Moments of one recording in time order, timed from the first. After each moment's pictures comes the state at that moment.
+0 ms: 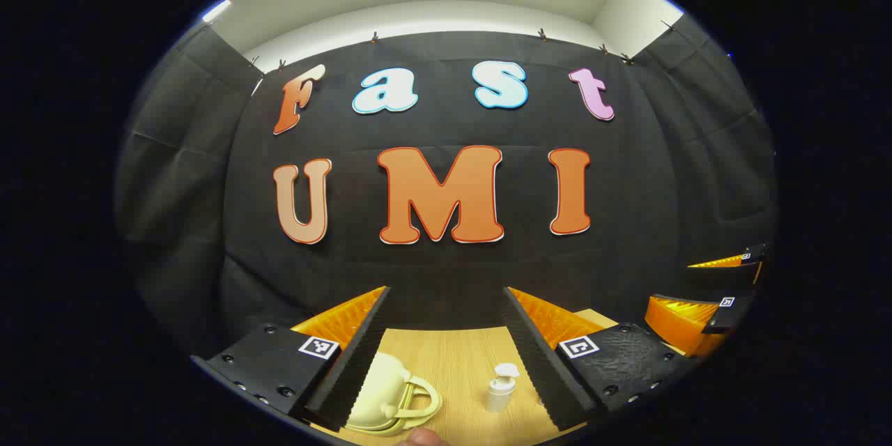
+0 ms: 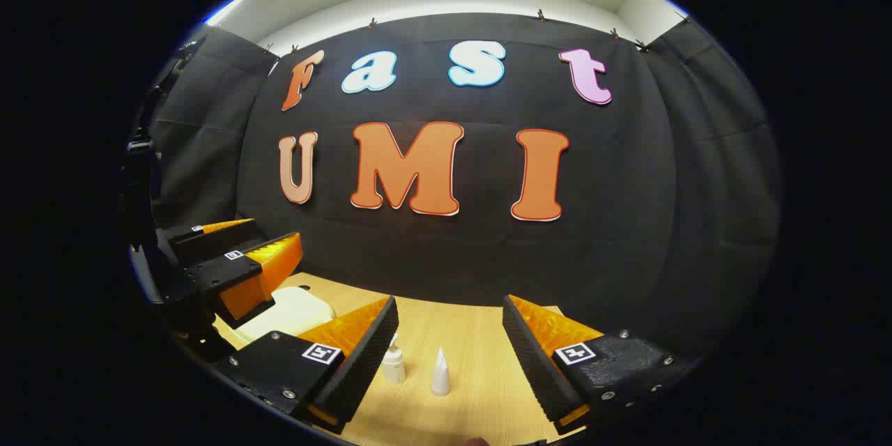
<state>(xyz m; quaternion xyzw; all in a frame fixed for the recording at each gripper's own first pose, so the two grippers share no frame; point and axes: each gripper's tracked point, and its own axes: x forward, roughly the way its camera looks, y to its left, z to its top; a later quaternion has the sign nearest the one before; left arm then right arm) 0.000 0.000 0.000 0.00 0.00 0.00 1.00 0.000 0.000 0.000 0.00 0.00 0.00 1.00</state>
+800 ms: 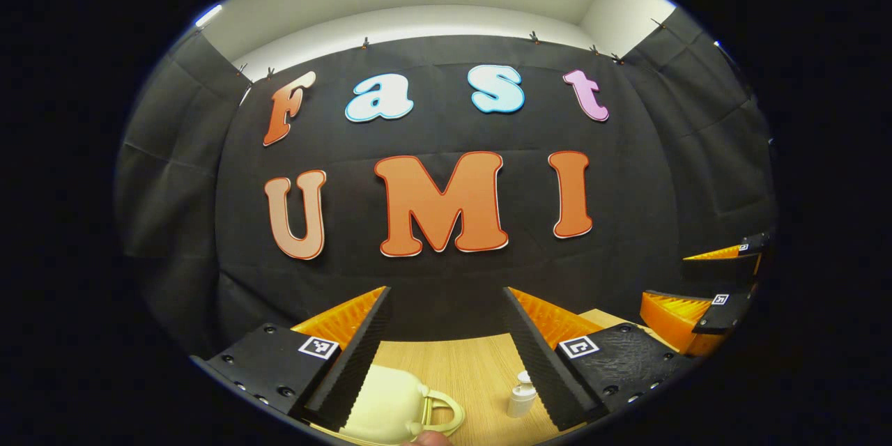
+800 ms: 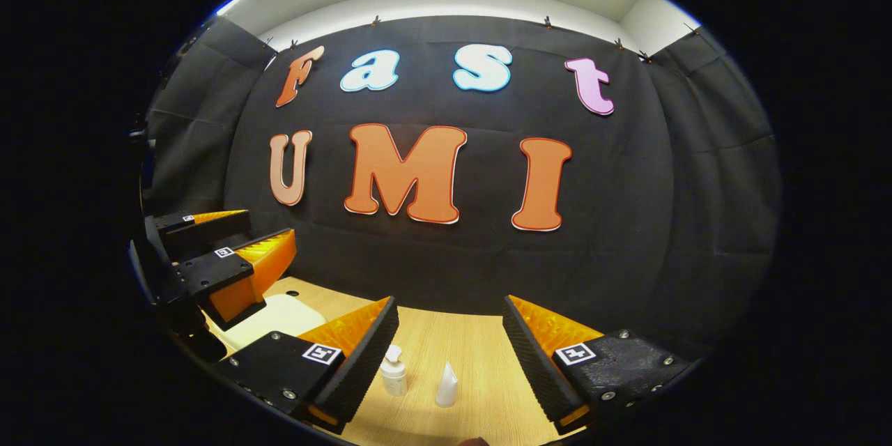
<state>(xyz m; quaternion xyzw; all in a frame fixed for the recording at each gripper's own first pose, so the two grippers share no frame) 0.012 0.016 0.005 0.02 -0.01 -0.02 1.00 0.023 0.024 0.007 -0.01 0.00 -0.03 1.00</state>
